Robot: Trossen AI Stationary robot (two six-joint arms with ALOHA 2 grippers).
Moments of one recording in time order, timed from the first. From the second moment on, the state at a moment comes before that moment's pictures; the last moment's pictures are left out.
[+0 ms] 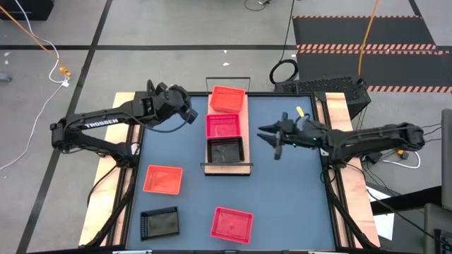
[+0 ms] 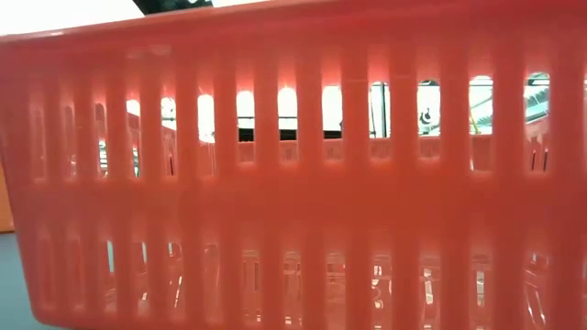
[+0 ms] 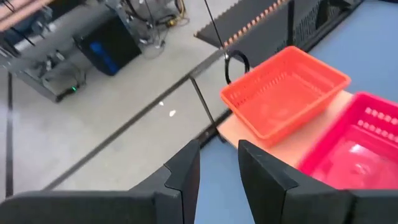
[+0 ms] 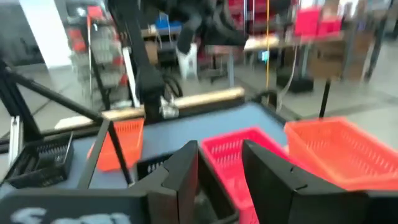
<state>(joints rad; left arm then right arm) 0.30 1.19 1.09 -0.57 -0.62 -0.13 -0.05 0.92 0.46 0.38 0.18 0.14</state>
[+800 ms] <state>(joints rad) 0.11 1.24 1.09 -0.81 -0.64 -0.46 -0.09 0.75 0.37 0.87 -0.10 -0.03</state>
